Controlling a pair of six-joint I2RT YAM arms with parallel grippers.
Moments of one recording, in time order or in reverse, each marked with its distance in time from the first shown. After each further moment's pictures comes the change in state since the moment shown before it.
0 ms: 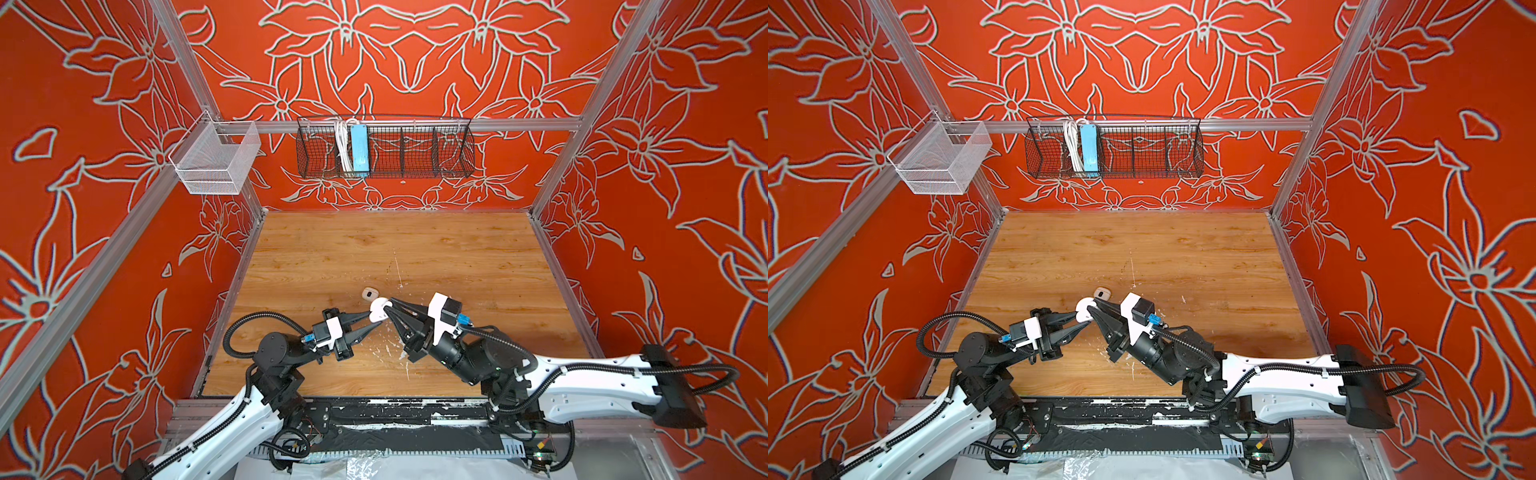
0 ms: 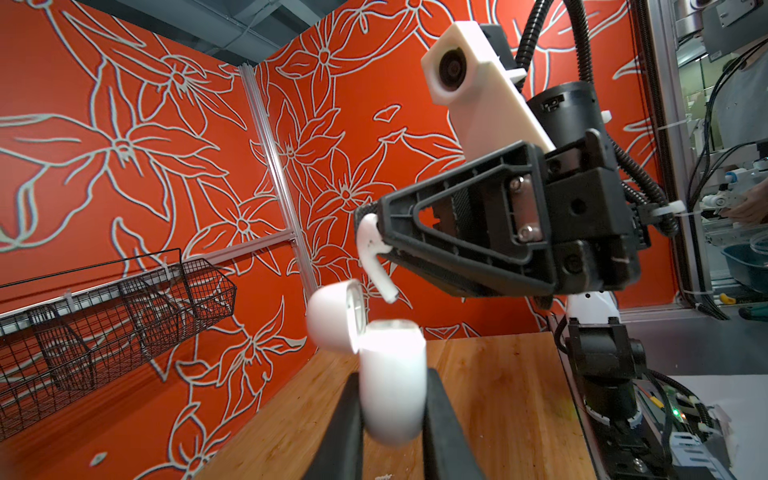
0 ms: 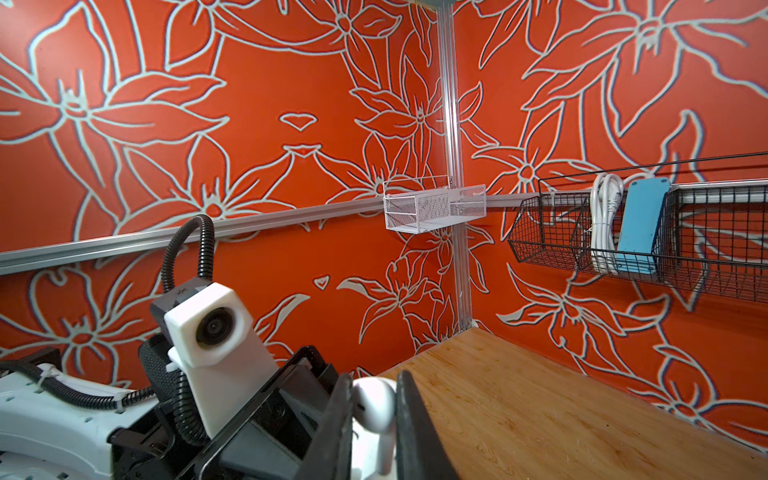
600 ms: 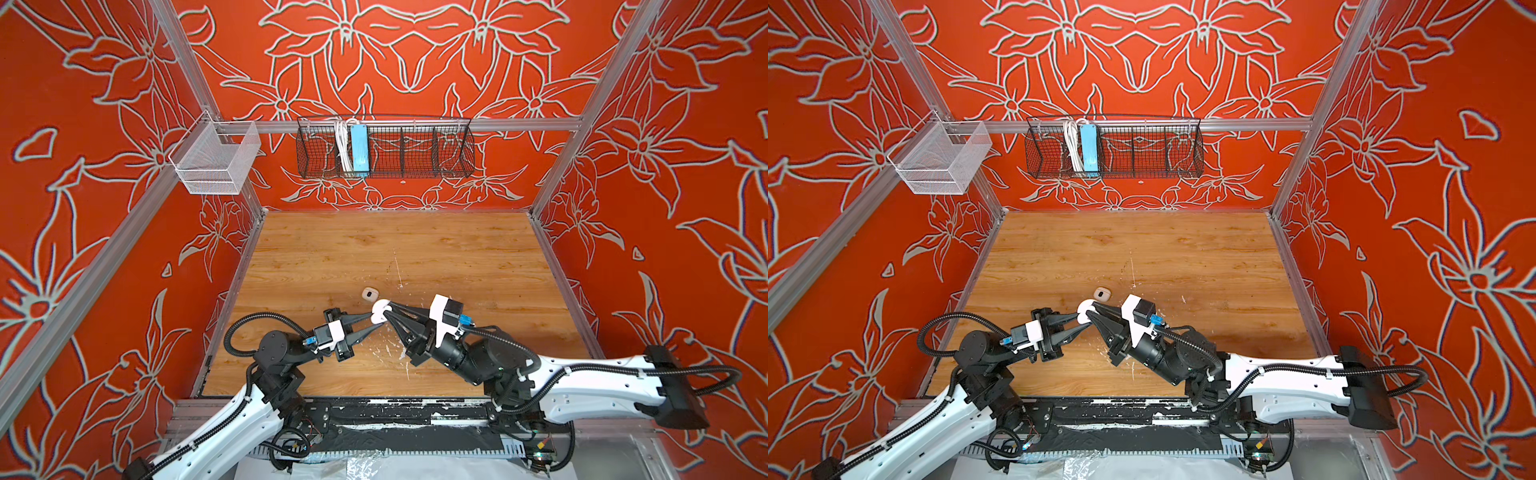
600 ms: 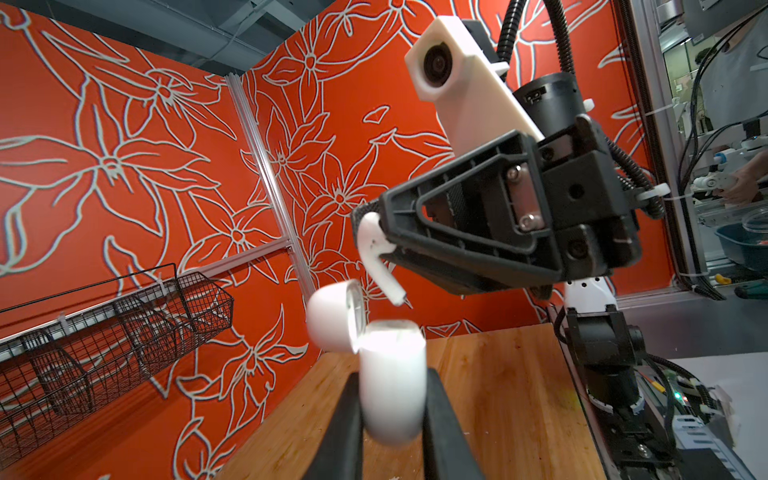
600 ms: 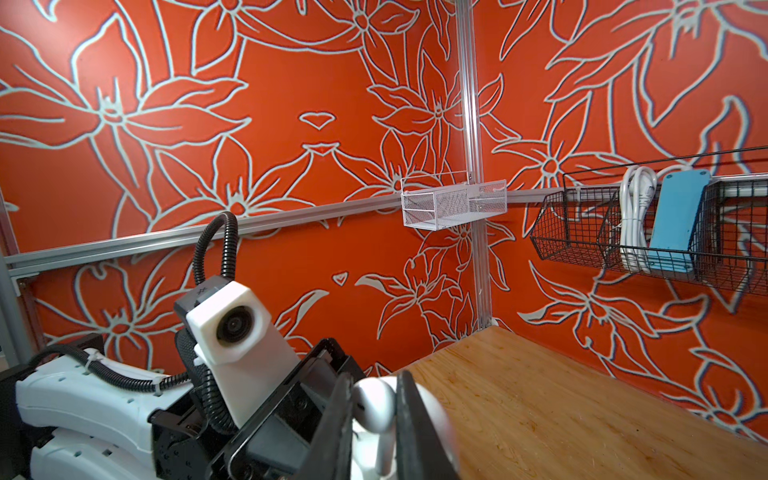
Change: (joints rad) left arm 0.005 0.016 0.010 0.006 0.038 0.048; right arm 0.000 -0.019 -0.001 -0.024 -0.048 0.027
